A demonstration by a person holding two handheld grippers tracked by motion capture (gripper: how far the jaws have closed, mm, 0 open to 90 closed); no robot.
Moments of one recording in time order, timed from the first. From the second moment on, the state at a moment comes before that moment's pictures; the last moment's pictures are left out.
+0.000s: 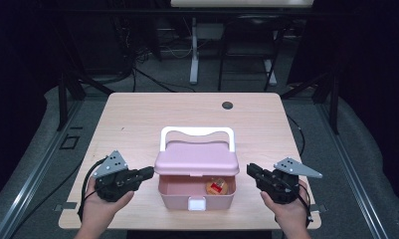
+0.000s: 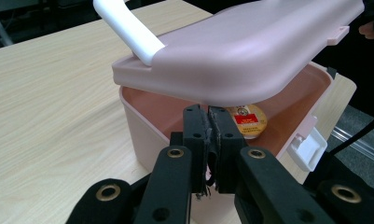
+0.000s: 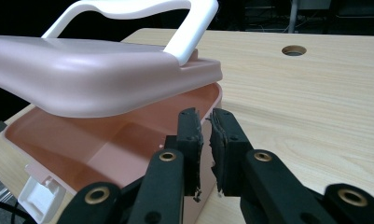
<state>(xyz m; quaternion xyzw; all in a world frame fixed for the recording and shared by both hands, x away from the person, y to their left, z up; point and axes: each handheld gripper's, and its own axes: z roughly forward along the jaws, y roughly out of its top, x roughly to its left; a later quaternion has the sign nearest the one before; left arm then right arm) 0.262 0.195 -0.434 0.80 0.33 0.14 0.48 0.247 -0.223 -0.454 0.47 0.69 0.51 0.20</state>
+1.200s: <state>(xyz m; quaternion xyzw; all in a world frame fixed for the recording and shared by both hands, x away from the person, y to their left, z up) 0.254 0.197 -0.459 0.80 0.33 0.13 0.47 0.253 -0.222 -0.464 0.48 0.70 0.50 0.19</state>
